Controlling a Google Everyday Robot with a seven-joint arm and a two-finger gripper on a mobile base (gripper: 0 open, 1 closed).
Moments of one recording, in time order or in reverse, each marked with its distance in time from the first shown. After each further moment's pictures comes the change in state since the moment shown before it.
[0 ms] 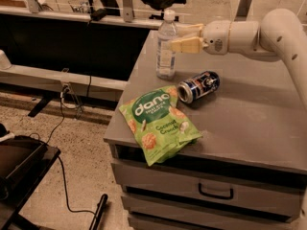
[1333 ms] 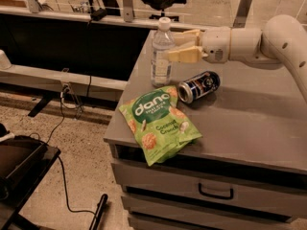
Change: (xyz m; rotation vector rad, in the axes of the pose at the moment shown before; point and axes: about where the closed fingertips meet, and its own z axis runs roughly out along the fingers) arm -0.006 0.055 -0.005 -0.090 -0.034 -0.096
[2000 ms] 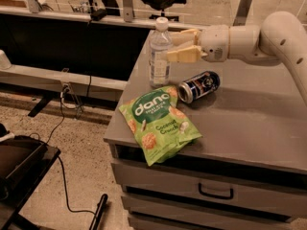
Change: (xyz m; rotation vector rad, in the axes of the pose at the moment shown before) arm -0.004 0.008 0.003 -0.053 0.001 -0.015
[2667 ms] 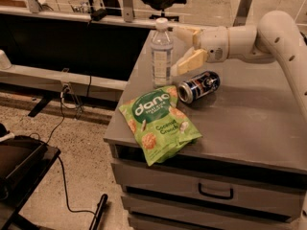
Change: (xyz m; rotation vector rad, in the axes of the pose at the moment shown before) arm 0.008 0.006 0.003 -0.113 -0.010 0.034
